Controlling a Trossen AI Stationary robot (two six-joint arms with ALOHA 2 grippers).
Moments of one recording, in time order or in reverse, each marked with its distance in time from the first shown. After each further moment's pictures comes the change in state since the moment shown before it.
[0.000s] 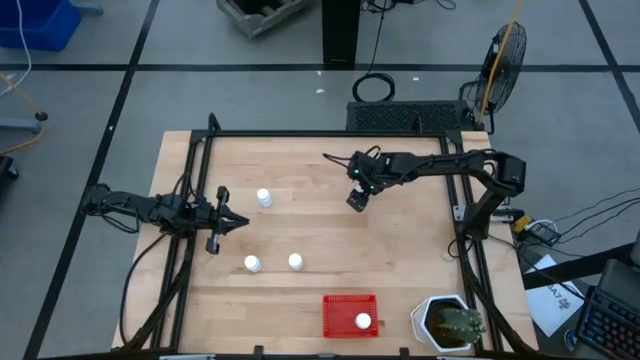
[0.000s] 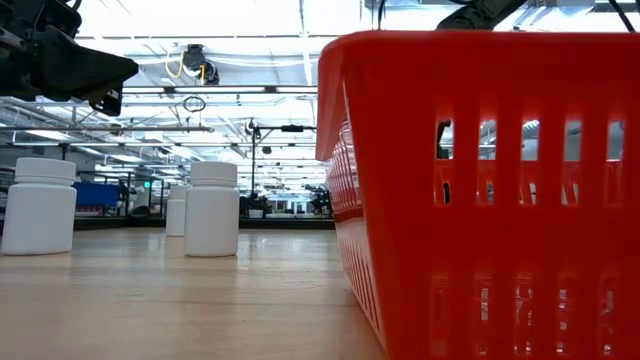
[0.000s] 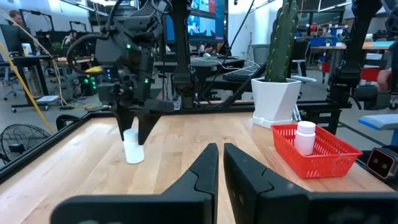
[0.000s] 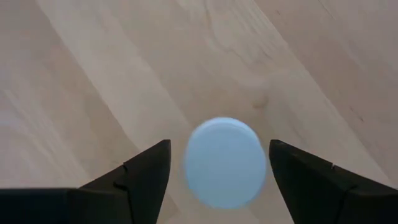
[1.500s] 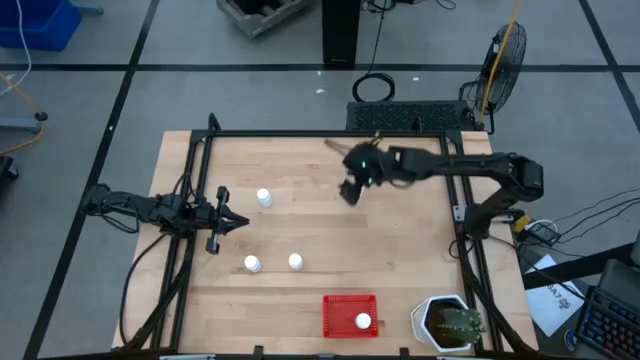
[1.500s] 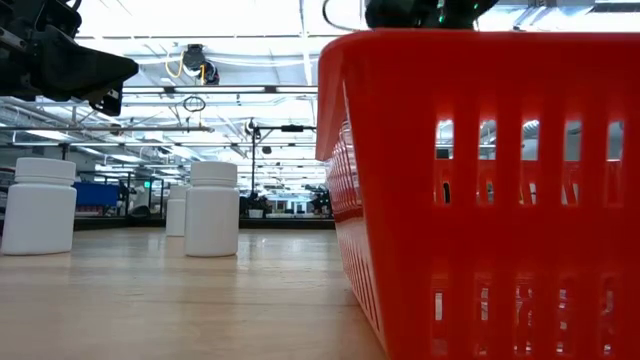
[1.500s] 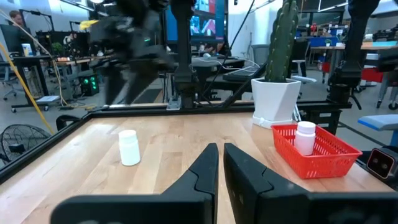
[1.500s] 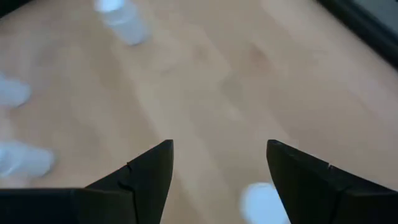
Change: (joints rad) left arm 0.000 0.000 0.000 0.000 0.000 0.000; right arm 0.041 -0.136 0.119 0.055 0.034 0.007
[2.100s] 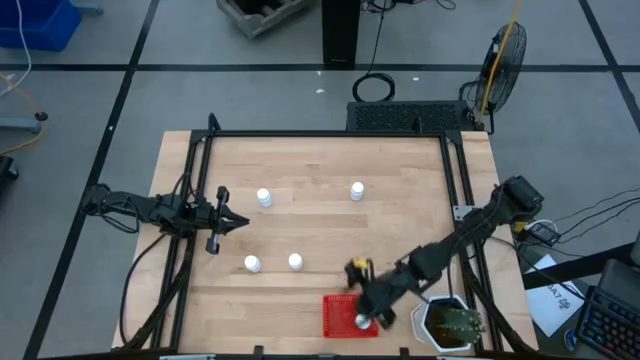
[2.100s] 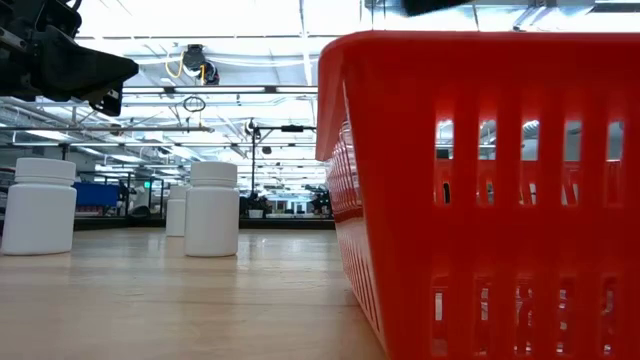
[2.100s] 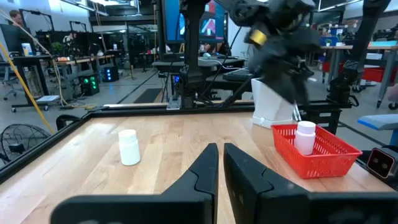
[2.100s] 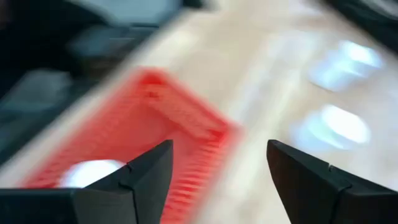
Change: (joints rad) left arm 0.000 0.000 0.000 -0.002 0.000 0.000; right arm 0.823 0.096 -0.015 0.222 0.166 -0.489
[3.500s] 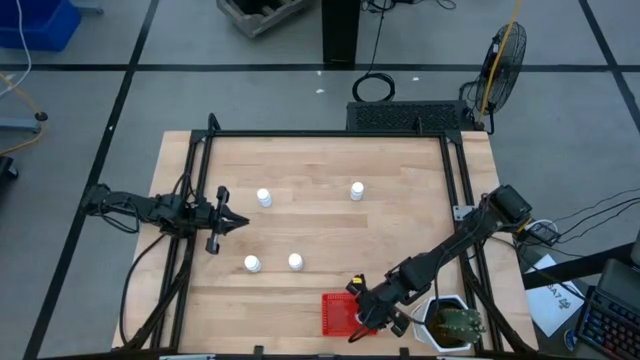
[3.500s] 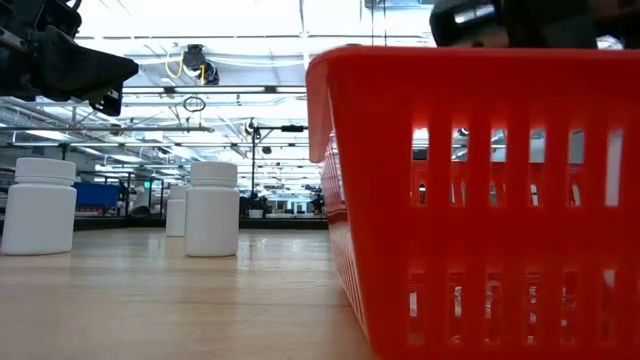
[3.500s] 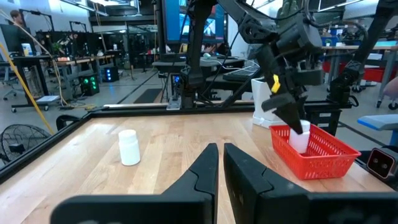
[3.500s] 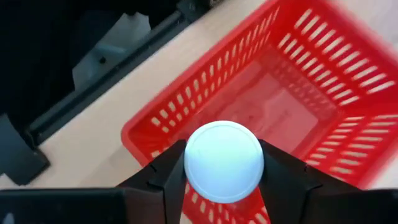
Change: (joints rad) left arm 0.000 0.000 0.000 0.001 0.001 0.000; right arm 0.054 0.155 0.001 -0.086 -0.322 -0.037
